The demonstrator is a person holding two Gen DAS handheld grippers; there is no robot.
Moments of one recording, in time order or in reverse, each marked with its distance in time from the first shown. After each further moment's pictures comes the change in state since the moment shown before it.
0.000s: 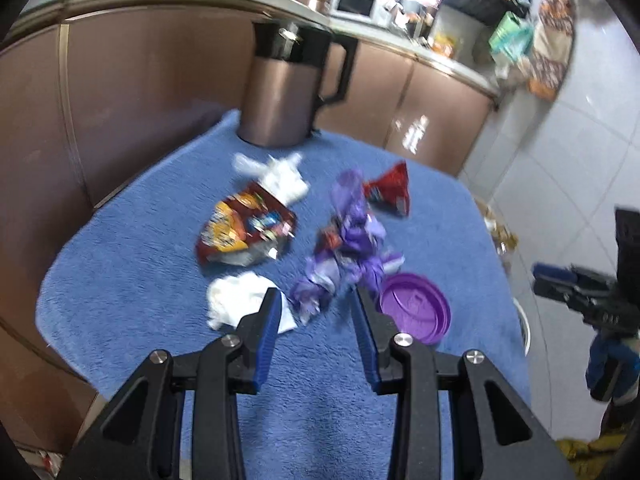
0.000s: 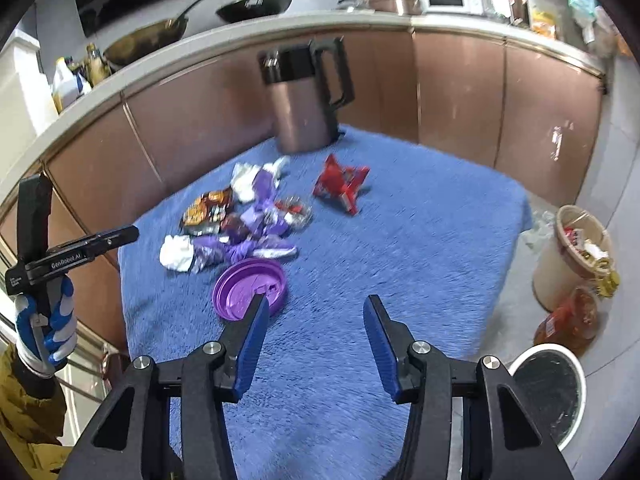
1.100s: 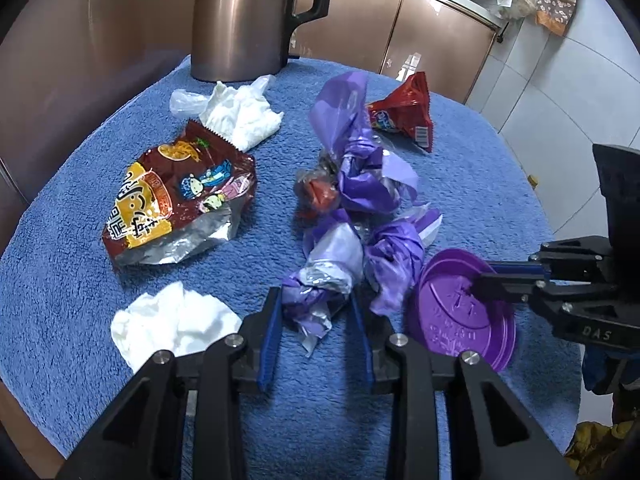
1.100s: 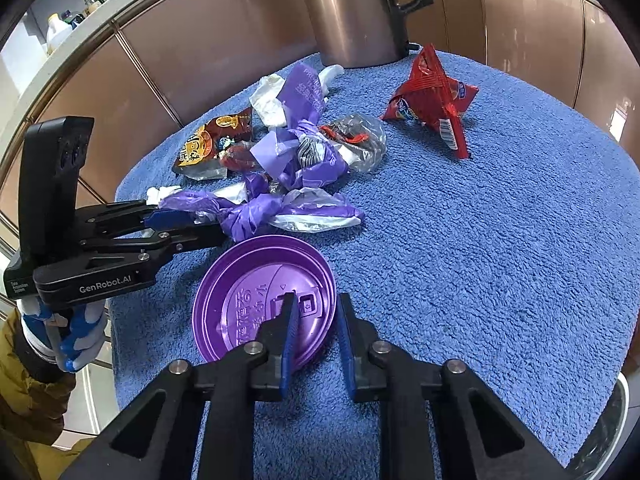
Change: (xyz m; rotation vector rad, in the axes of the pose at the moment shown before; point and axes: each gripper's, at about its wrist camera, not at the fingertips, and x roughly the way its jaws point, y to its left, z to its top) left arm 0.105 -0.009 0.007 0.078 0.198 0.000; right arm 0.126 0.021 0.017 -0.048 0.215 0.154
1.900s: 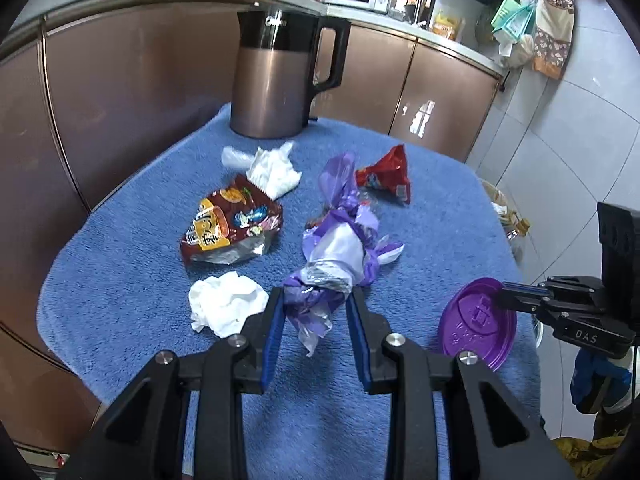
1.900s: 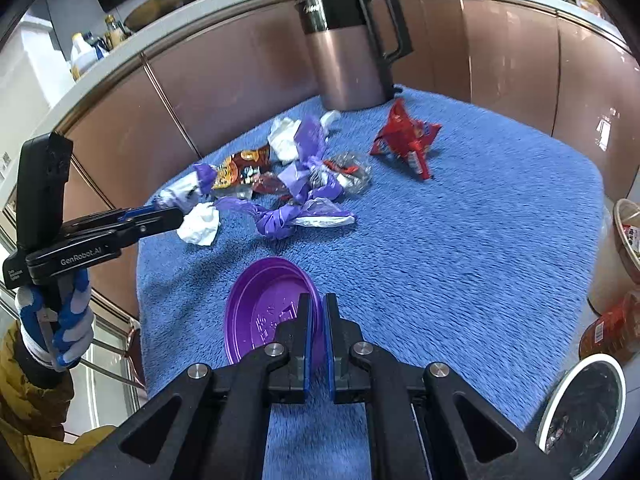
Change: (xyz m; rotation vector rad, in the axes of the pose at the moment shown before) left arm -0.097 -0.015 -0.018 -0.068 -0.171 0.052; right arm -0.074 0.005 -0.042 0.012 -0.164 -0.009
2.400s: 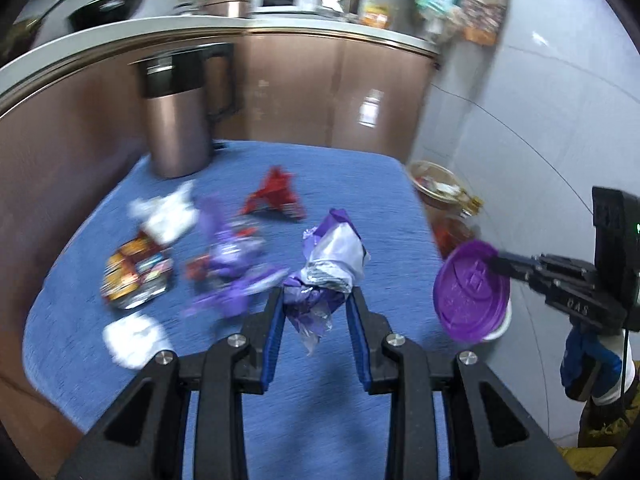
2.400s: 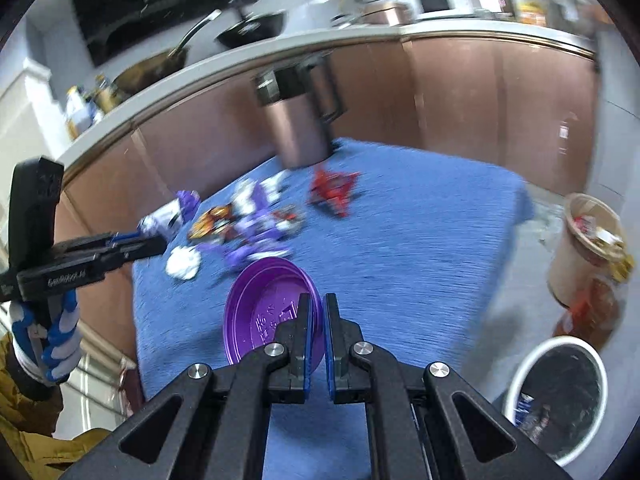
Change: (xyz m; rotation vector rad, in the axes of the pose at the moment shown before) left arm -0.006 -0.129 0.023 0.199 0.007 -0.113; right arm -0.103 -0.057 -0.032 0.120 -0.213 -0.123
